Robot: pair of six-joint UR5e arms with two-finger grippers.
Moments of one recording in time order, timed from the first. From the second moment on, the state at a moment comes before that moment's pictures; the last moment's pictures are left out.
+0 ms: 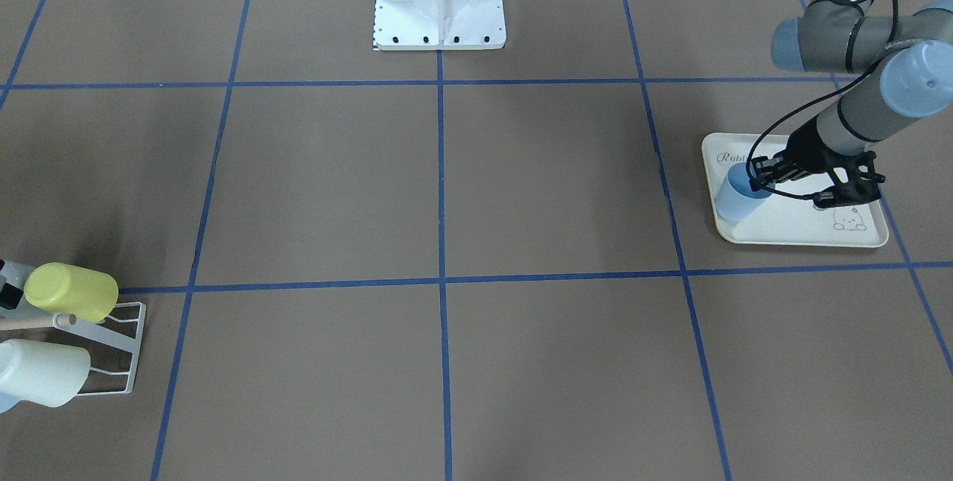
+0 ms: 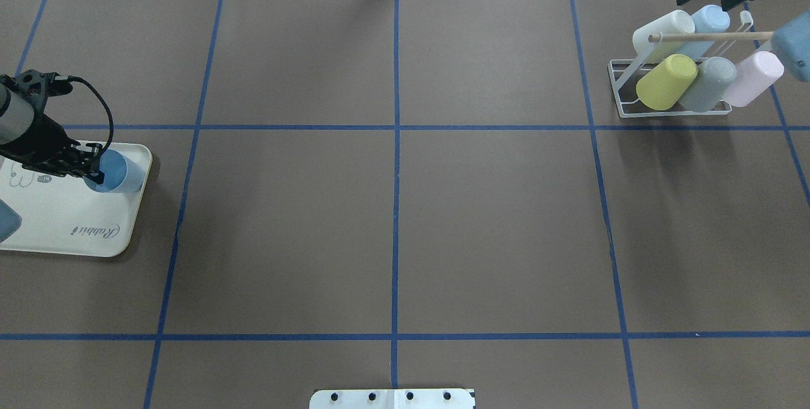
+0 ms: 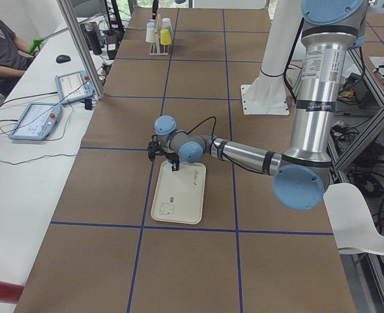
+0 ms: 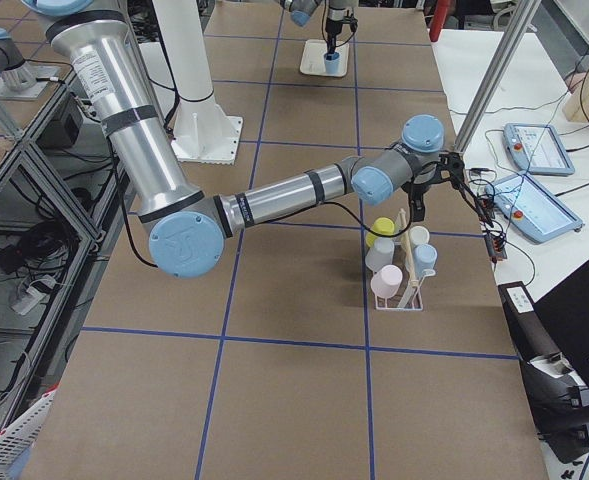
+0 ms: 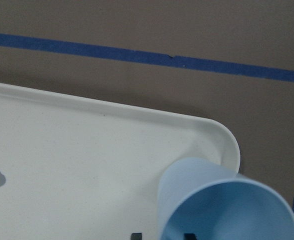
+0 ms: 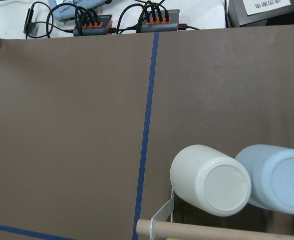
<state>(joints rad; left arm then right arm) -0.98 -1.66 -1.64 -1.94 -2.31 -0.86 1.31 -1.15 1.48 -1.20 2.41 0.62</state>
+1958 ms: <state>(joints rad) -0.92 -1.92 -1.79 -2.04 -2.63 -1.33 0.80 -1.14 1.89 -0.99 2.18 1.42</state>
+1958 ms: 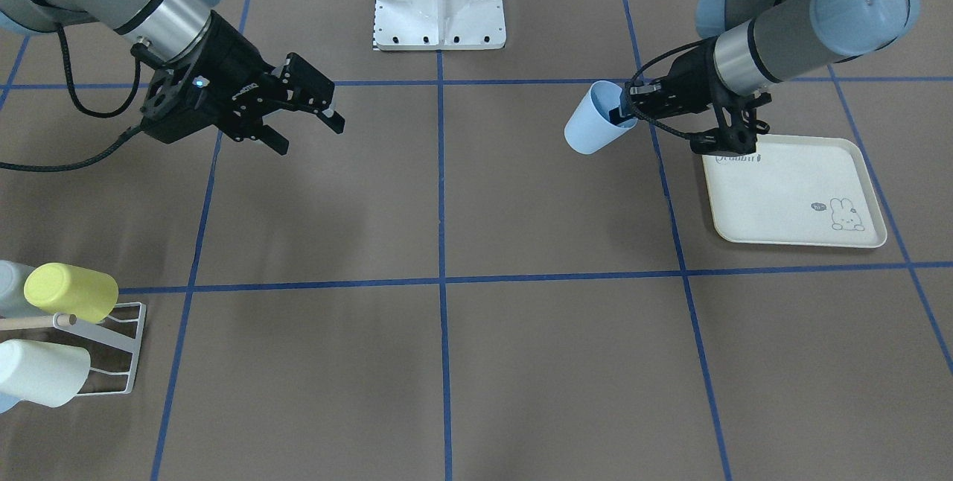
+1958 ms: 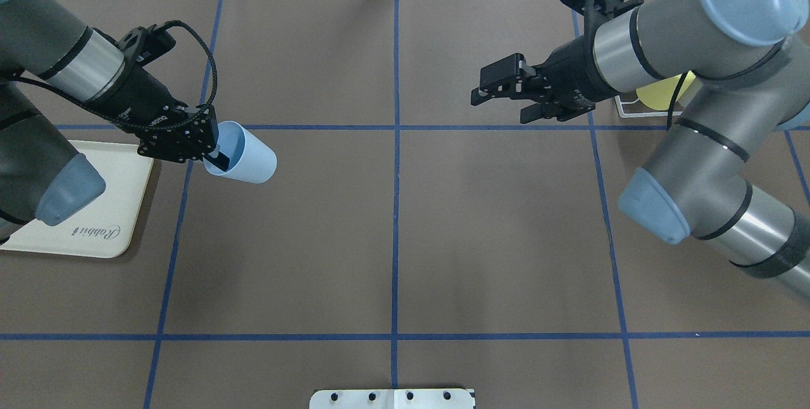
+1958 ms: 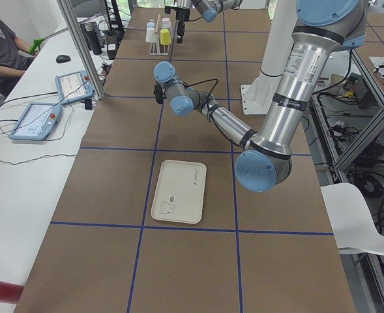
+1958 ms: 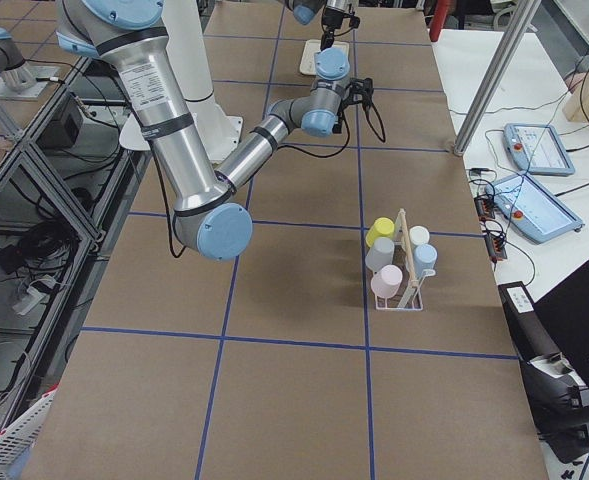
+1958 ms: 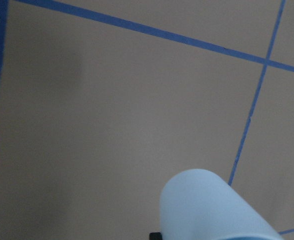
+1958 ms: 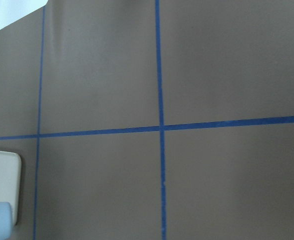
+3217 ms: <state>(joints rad) -0.68 -1.95 -1.64 -3.25 -2.07 -2.38 0.65 -1.13 1.85 -0.34 1.91 1.84</state>
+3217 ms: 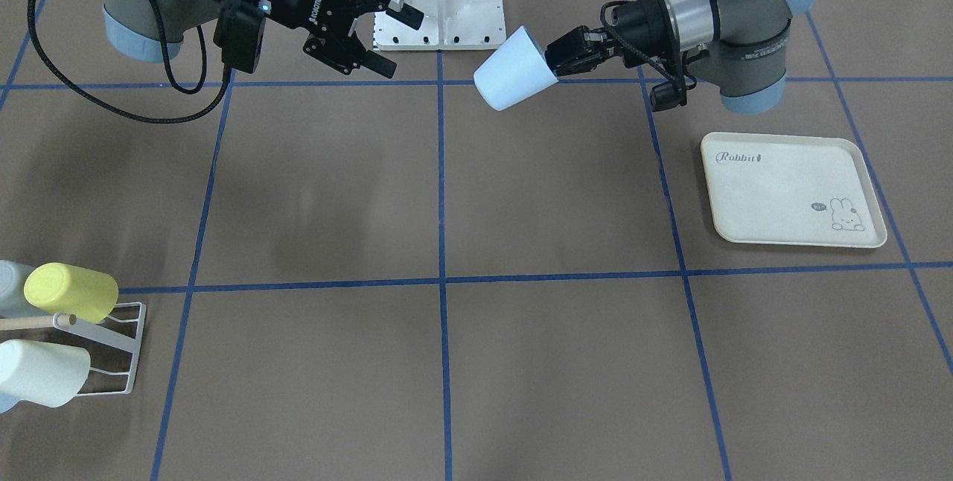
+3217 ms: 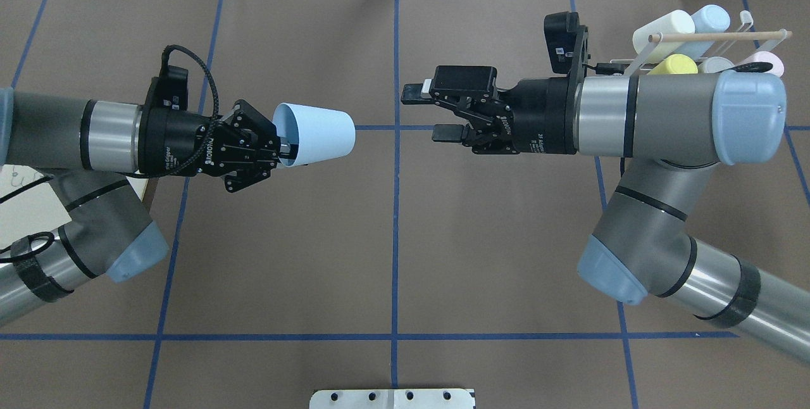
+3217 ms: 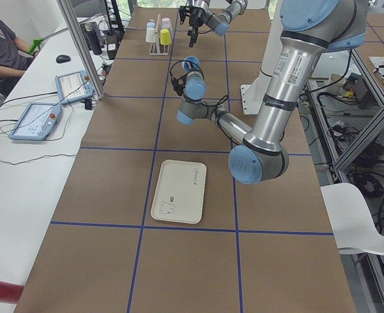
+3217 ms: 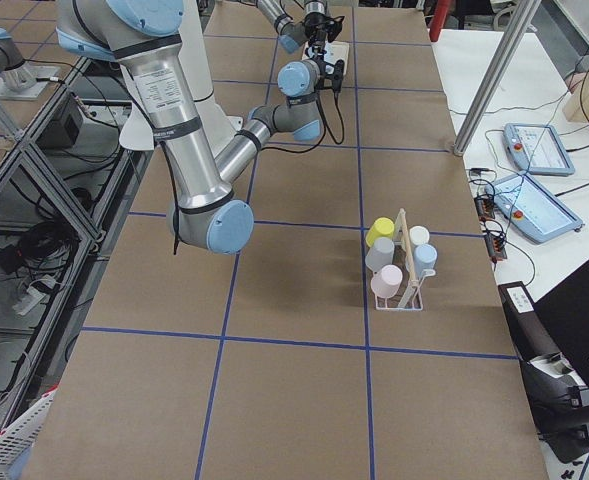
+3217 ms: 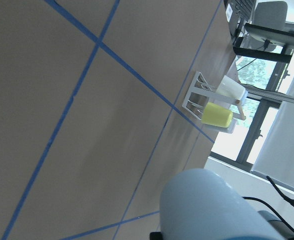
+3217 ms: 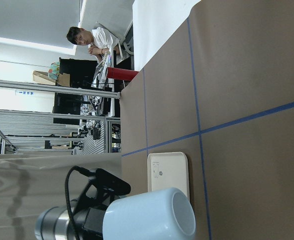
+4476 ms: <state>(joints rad) -0.45 -2.08 -1.50 -3.79 -1.65 -2.85 0.56 -1.08 1.77 -0.02 1.85 1.90</state>
